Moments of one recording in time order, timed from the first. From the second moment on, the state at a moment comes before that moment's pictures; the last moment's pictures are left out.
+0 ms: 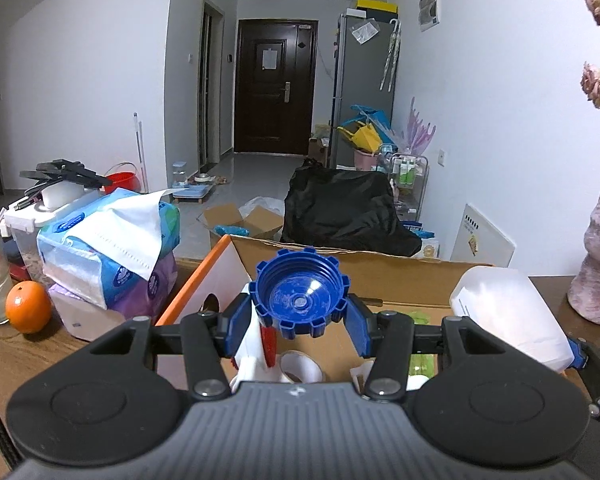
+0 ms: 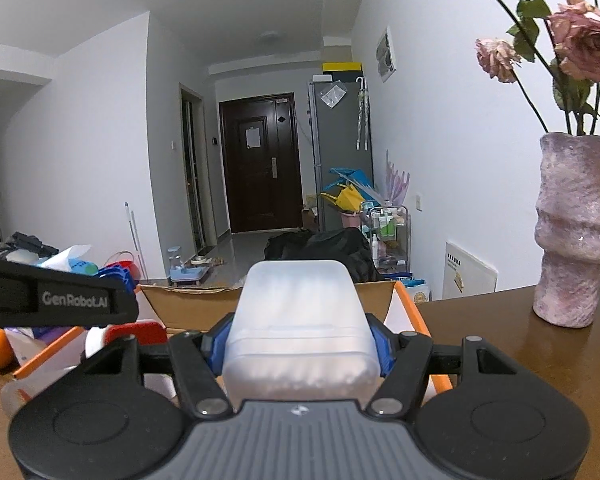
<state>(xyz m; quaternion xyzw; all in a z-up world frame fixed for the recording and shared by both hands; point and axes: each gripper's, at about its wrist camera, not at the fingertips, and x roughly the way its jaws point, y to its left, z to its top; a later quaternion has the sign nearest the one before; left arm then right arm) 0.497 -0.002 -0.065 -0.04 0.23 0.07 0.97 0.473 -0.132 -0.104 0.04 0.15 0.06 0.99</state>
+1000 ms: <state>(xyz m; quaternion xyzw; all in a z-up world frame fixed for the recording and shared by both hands) 0.503 0.012 -0.062 -0.04 0.24 0.10 0.97 0.487 -0.154 -0.104 0.04 0.20 0.01 0.98</state>
